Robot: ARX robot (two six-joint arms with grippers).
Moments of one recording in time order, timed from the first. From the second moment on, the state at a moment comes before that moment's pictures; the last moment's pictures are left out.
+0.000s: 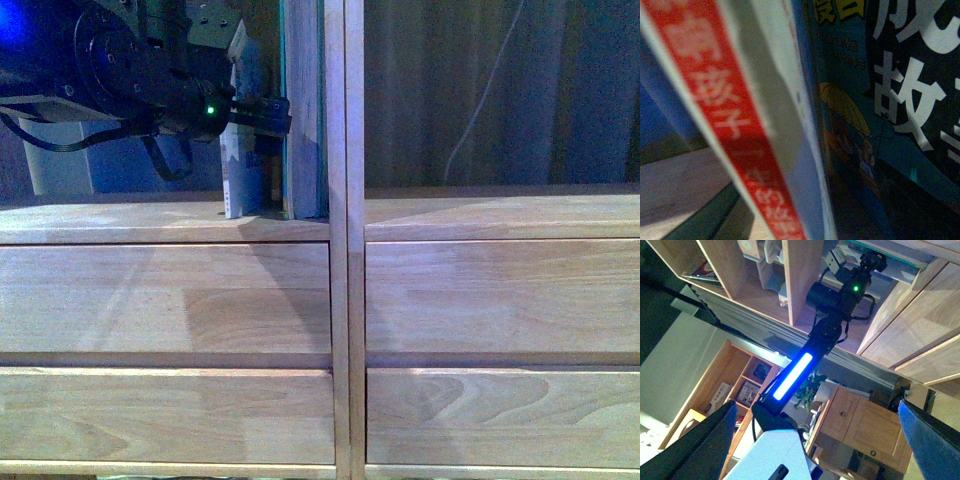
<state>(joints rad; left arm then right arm) -0.25 2.22 2.06 0.15 0.01 0.25 -0.49 0.60 0.06 1.40 -1.06 2.00</state>
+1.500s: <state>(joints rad) -0.22 1.90 1.56 0.35 0.08 0.28 -0.54 0.61 0.06 1.40 -1.06 2.05</state>
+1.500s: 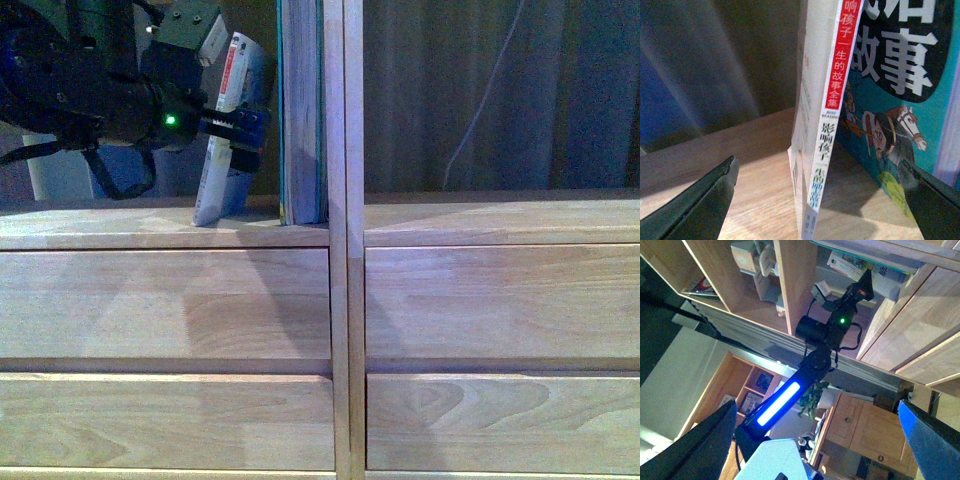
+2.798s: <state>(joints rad) 0.14 0.31 0.25 0.05 0.14 -0.01 -0.15 0.09 0.09 0.00 -0.13 0.03</state>
